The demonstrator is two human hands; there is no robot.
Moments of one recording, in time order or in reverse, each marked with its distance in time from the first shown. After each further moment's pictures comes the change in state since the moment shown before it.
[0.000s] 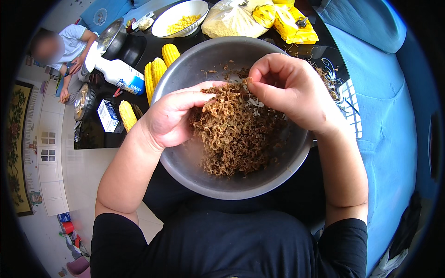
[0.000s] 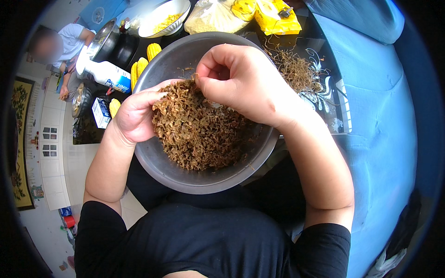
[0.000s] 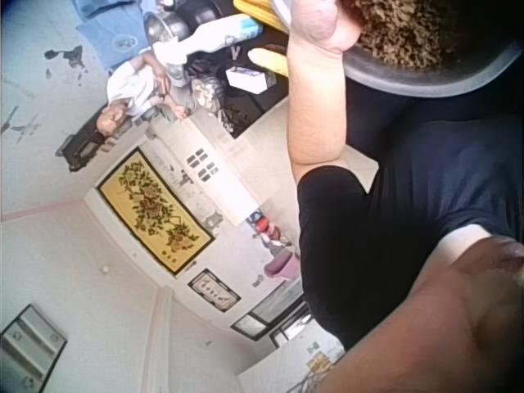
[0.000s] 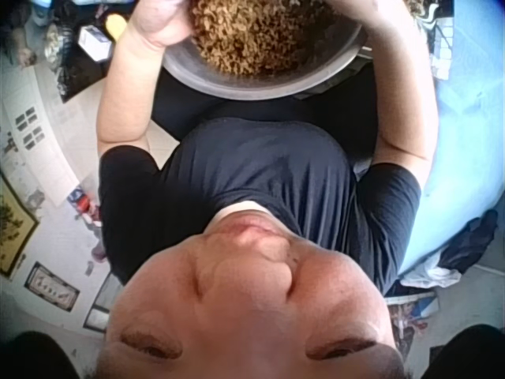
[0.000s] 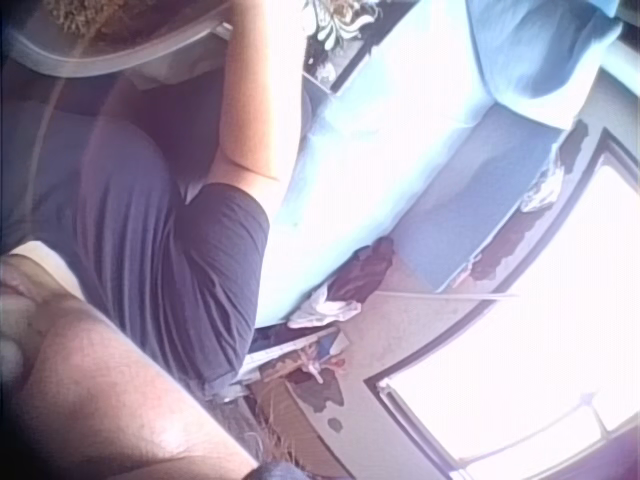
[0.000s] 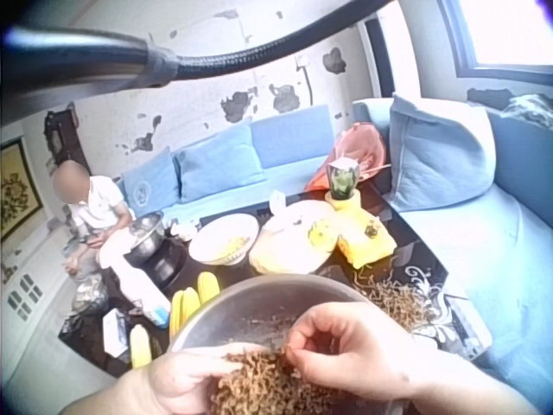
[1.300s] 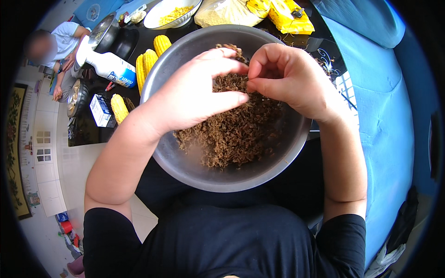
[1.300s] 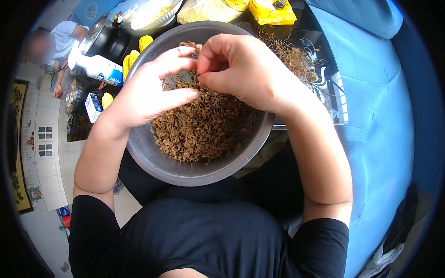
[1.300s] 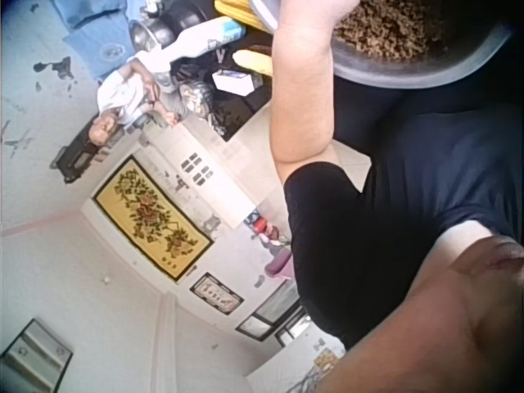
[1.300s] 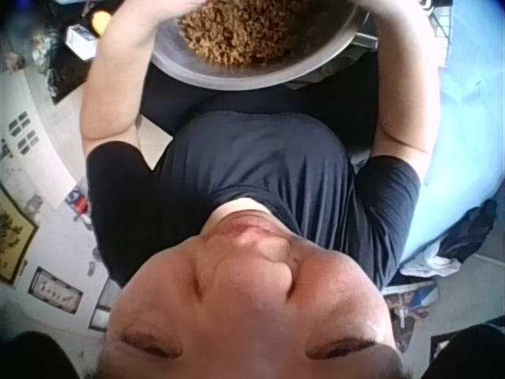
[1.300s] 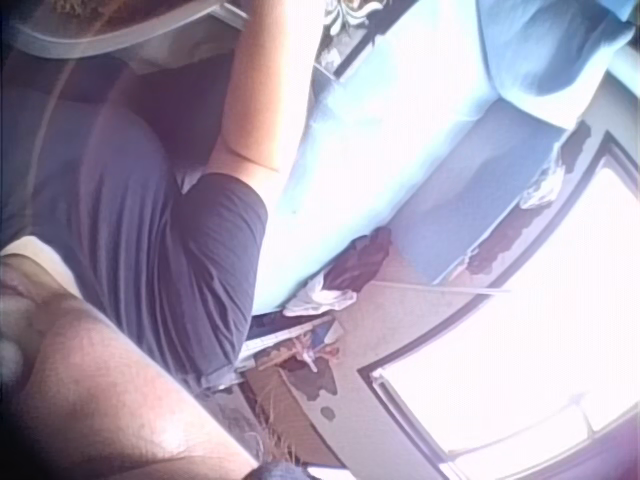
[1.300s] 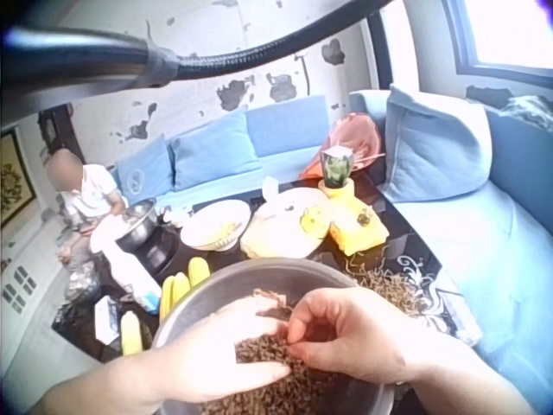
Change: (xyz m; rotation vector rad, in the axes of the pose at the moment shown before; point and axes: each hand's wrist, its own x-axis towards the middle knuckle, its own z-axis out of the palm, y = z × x) left_hand 0.024 0.002 0.029 1.625 0.111 0.519; right_hand -0.004 0.013 -0.009 -0.097 -0.036 -0.020
